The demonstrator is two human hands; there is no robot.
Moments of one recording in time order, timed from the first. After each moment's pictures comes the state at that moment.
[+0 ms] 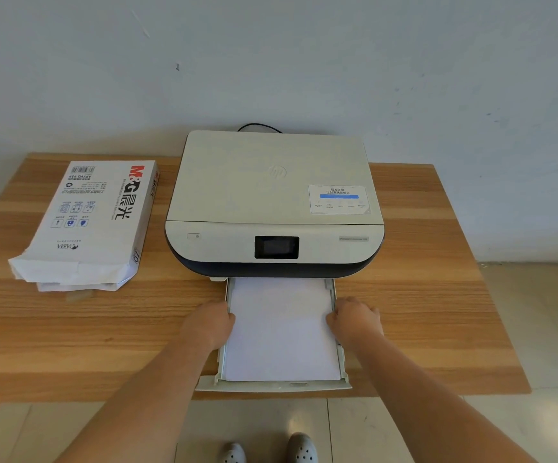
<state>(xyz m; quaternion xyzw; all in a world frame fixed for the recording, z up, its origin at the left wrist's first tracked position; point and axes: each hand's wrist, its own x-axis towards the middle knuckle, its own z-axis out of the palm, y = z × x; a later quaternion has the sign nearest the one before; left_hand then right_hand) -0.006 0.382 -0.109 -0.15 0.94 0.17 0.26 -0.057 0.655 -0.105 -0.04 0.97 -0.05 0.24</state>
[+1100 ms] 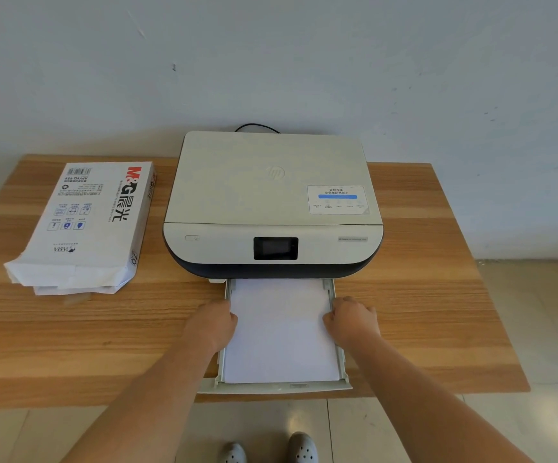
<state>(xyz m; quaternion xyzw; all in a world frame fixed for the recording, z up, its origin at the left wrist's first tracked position) -0.008 0.386 -0.108 -0.16 0.94 0.20 0.23 -0.057 0.649 -0.103 -0.04 0.97 -0.06 0.24</state>
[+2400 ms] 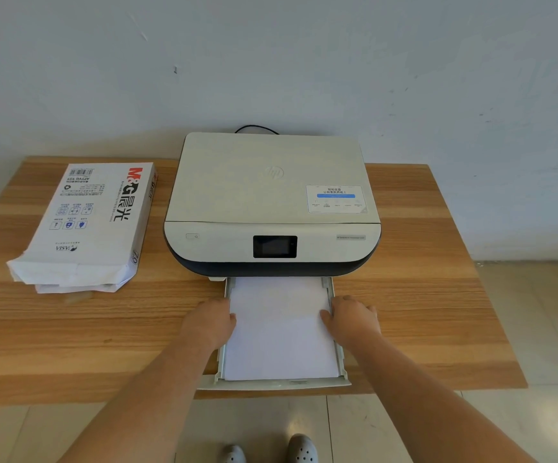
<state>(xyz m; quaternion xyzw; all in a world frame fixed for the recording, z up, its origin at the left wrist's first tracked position) -0.004 0.385 -0.104 -0.11 0.96 0.16 0.22 -0.053 0.652 -0.101 -0.05 0.97 -0.03 0.25</state>
